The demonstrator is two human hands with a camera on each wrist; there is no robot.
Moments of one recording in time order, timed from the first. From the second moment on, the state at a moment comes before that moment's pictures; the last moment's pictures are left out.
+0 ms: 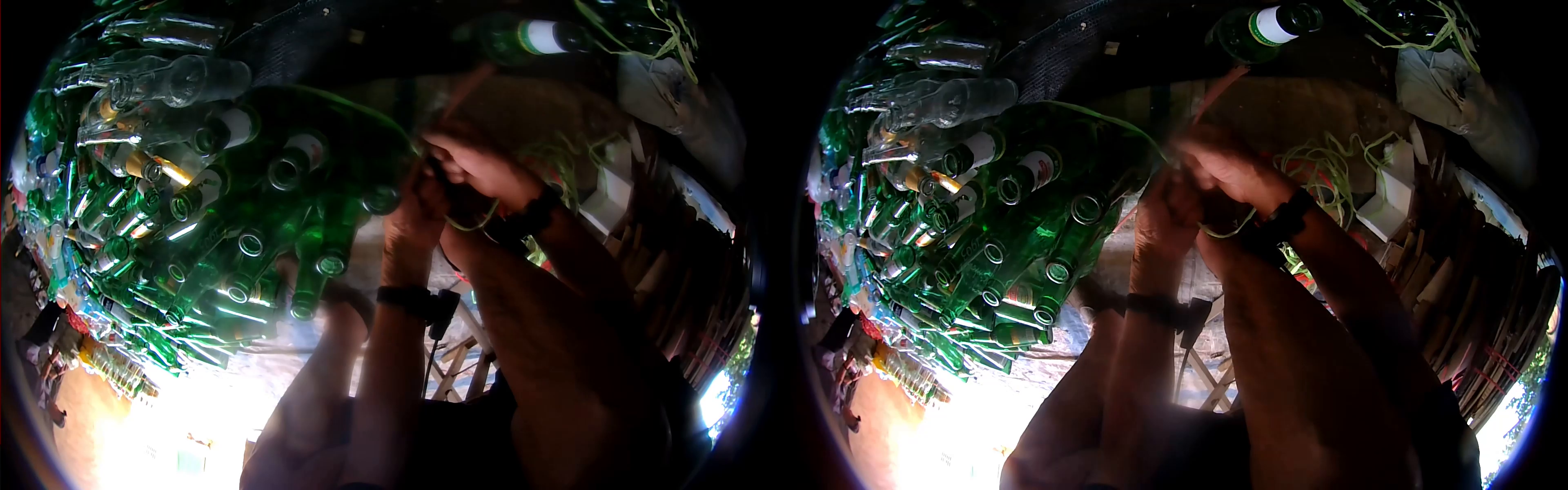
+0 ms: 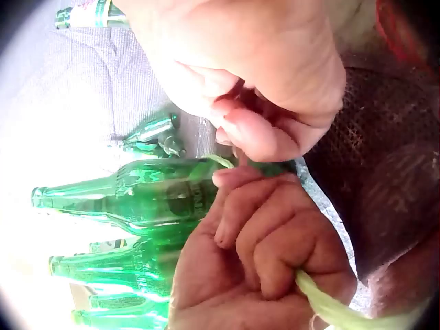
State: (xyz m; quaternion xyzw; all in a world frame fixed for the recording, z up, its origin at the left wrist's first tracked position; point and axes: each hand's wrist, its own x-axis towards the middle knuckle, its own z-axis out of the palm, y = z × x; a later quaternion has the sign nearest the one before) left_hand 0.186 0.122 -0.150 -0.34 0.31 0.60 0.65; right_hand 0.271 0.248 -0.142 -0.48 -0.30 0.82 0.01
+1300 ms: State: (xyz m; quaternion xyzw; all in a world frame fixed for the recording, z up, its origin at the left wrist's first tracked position) left_hand 0.196 0.101 -0.161 -0.21 0.32 0.70 0.60; right_hand 0.235 0.268 -0.175 -0.43 -0.31 0.83 0.14
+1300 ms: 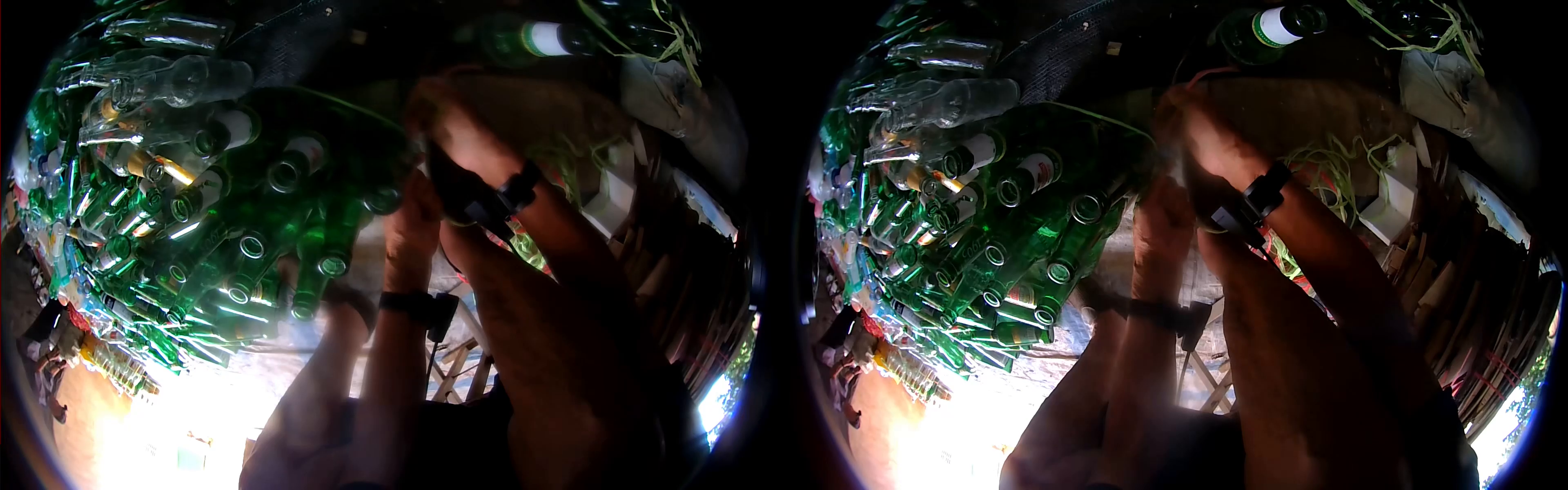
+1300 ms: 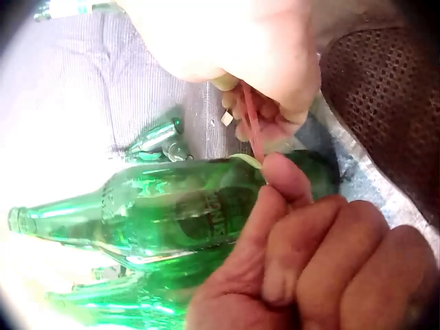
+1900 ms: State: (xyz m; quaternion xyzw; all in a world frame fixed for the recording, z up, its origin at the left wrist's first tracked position) left_hand 0.185 0.119 -0.143 -0.33 0.33 0.66 0.58; right_hand 0.194 0.274 -0.178 -0.54 -0.30 0.77 0.14
